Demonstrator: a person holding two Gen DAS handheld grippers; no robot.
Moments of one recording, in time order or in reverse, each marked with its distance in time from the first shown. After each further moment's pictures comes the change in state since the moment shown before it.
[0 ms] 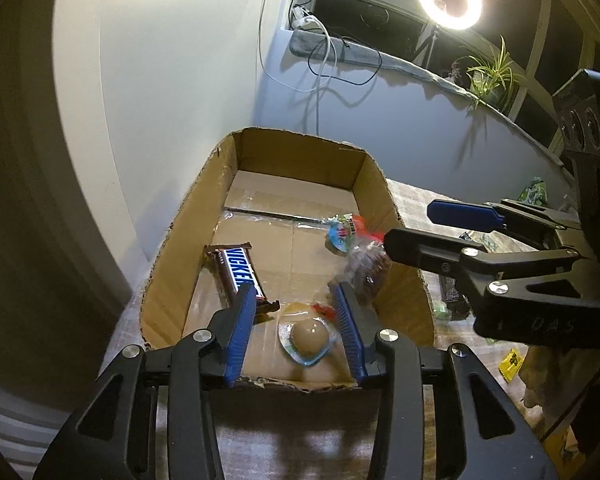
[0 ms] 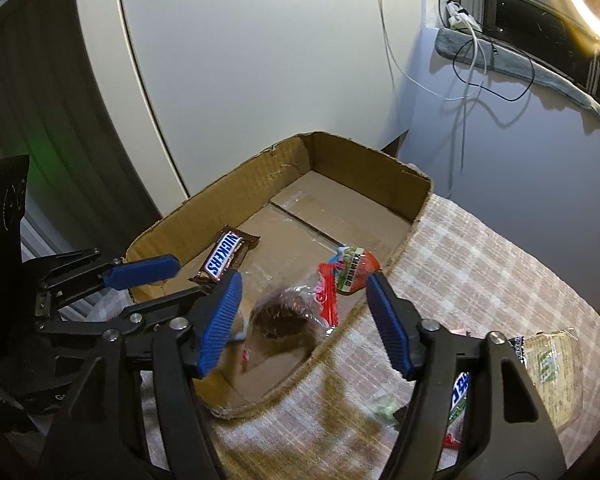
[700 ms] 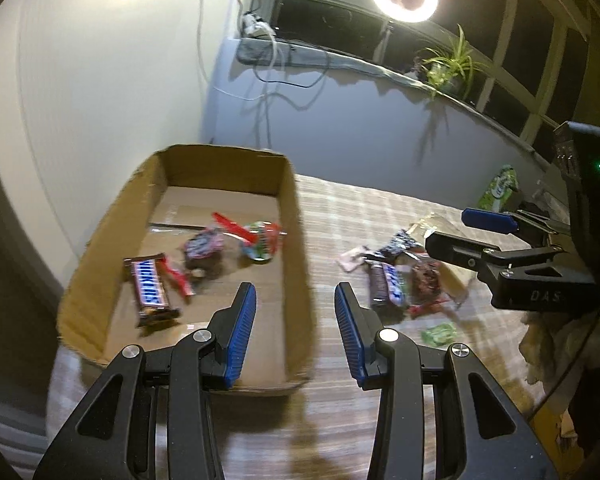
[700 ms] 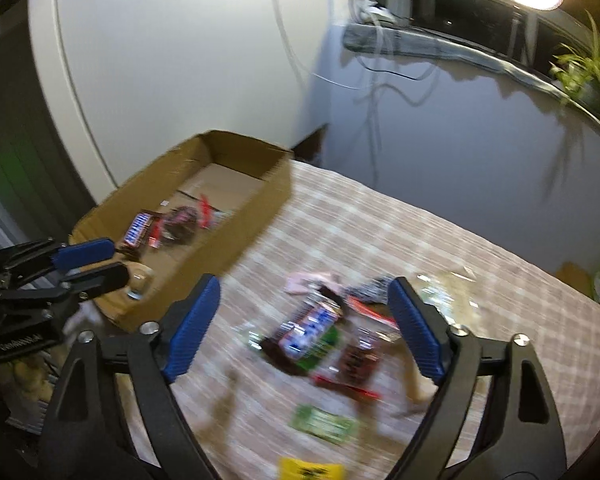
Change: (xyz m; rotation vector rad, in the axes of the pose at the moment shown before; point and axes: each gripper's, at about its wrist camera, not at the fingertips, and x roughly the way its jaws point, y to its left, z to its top) left arm -0.004 -0.068 0.001 0.073 -0.013 -0.087; right arm -0.066 -0.094 -0.049 0.115 -0.021 -0.168
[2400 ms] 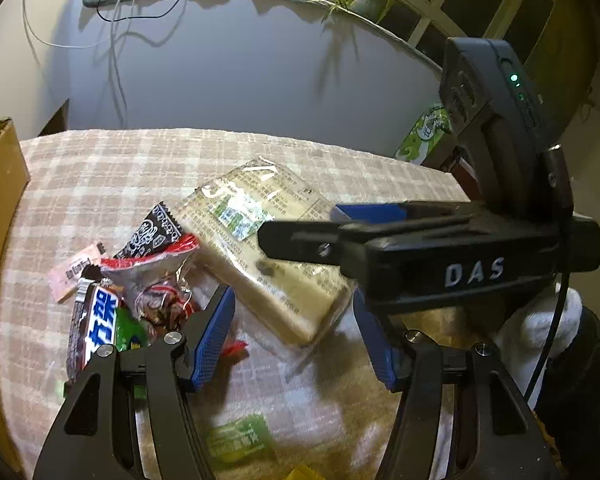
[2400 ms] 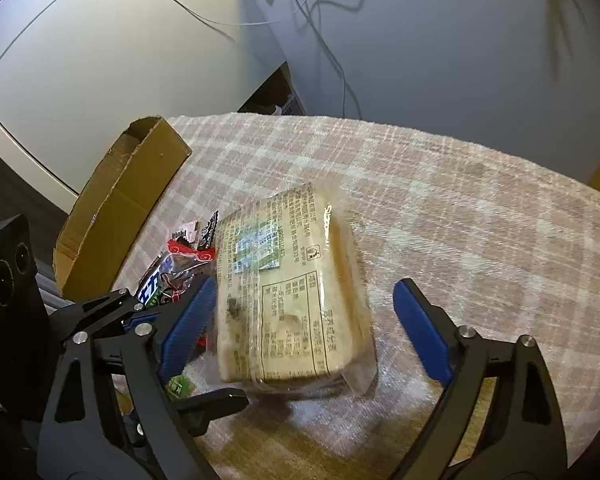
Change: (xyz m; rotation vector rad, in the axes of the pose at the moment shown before) left arm 0.134 -0.167 0.013 0.078 0.210 -0.276; right arm 0.055 -0.169 -0.039 0.252 0.204 0.243
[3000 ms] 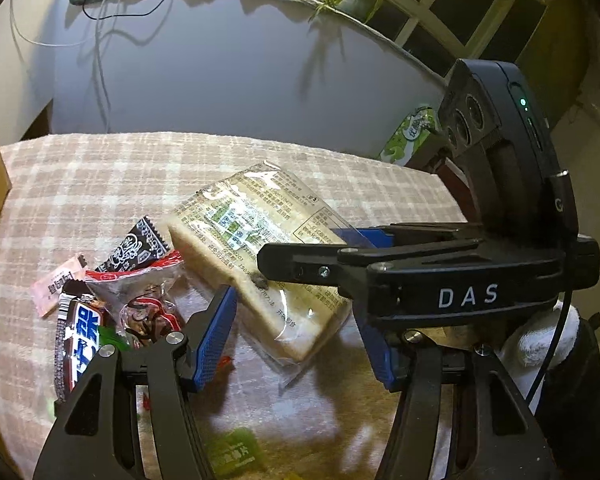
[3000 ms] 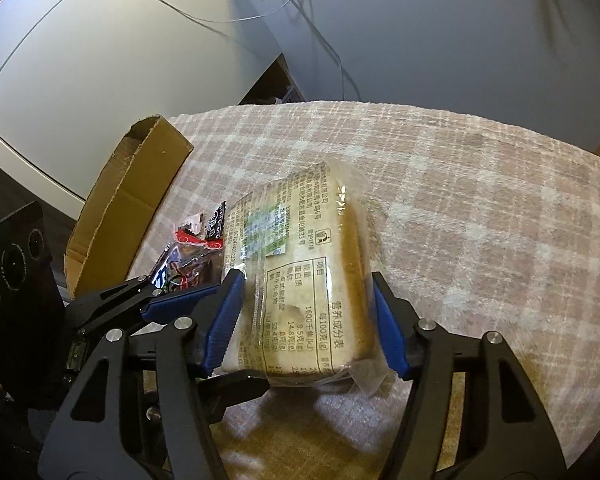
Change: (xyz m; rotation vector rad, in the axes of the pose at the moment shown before) left arm 0.007 -0.001 0.011 0.006 0.005 -0.065; right arm -0.005 -0.004 -0.008 0.068 0.022 0.031
